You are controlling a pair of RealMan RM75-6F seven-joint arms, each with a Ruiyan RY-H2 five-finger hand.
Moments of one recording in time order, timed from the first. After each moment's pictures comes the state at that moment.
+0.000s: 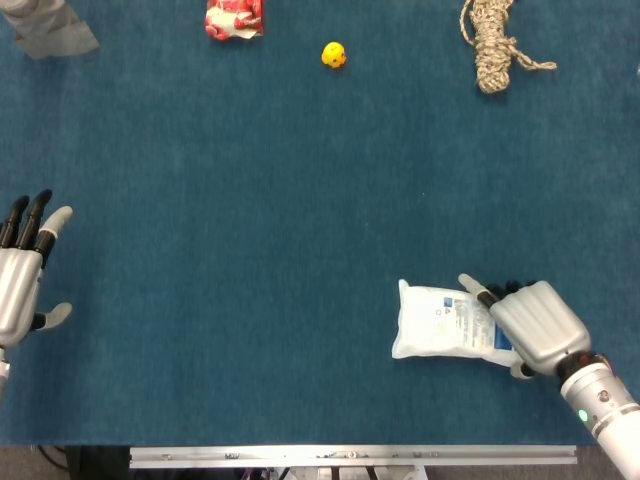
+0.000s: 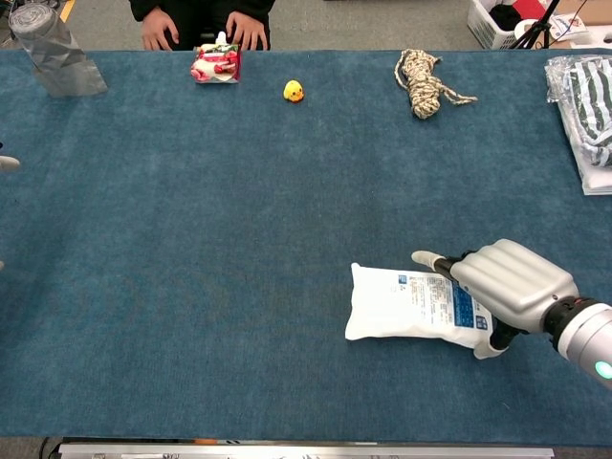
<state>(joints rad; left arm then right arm) -0.15 -1.19 0.04 -1.71 1.44 1.35 0.33 0.44 -1.42 -0.23 -2.00 -1.07 1.19 -0.97</state>
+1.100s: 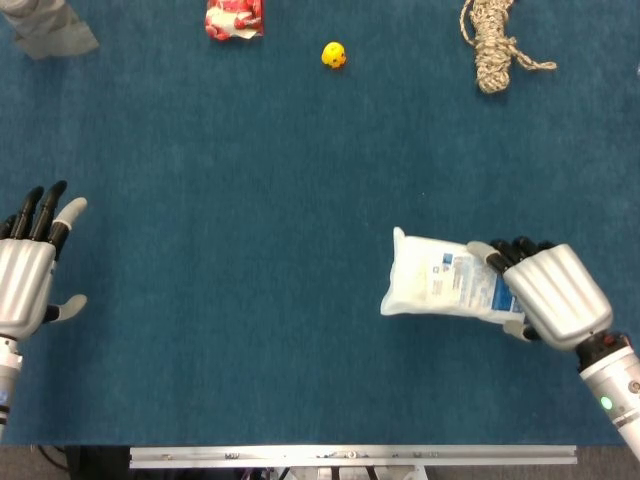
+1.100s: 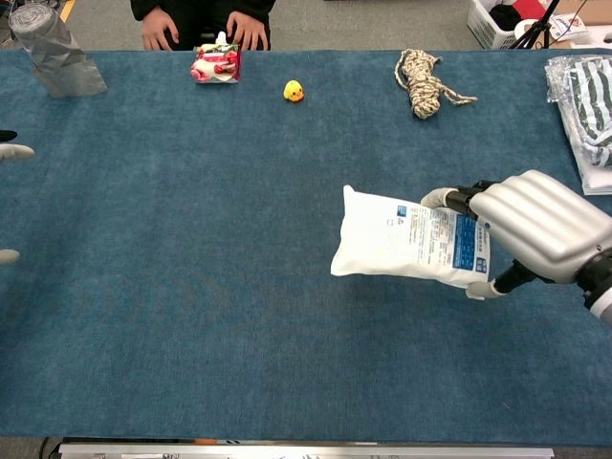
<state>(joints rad) -0.17 -1.20 0.01 -1.77 1.43 1.33 0.35 0.38 -1.34 -0.15 -1.99 -1.40 1.29 -0.80</state>
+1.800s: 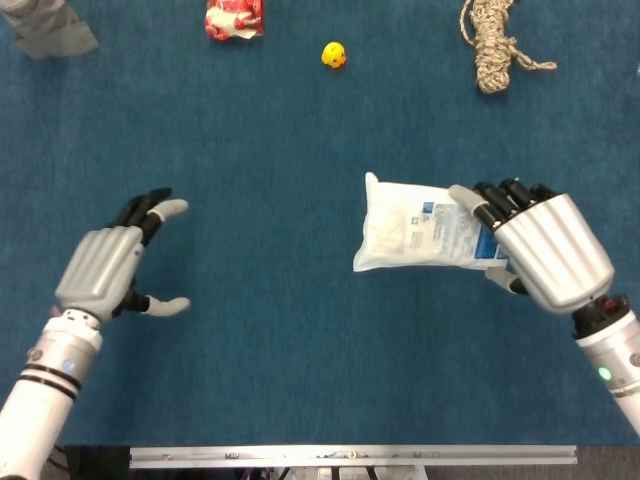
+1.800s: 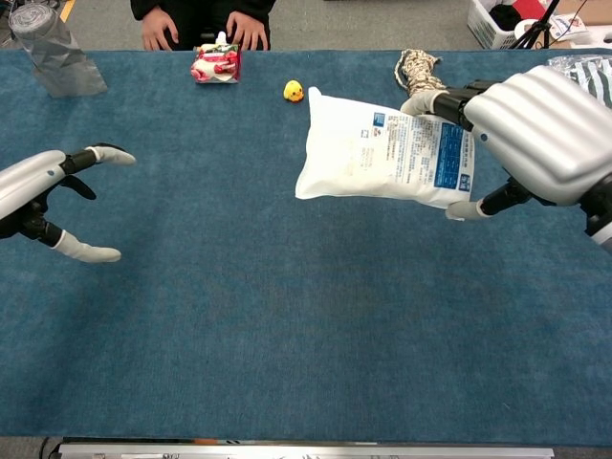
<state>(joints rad) -0.32 -1.19 -0.09 -2.07 1.13 1.07 0.22 0.42 -1.30 0.00 -2.04 -1.50 1.29 -0.81</state>
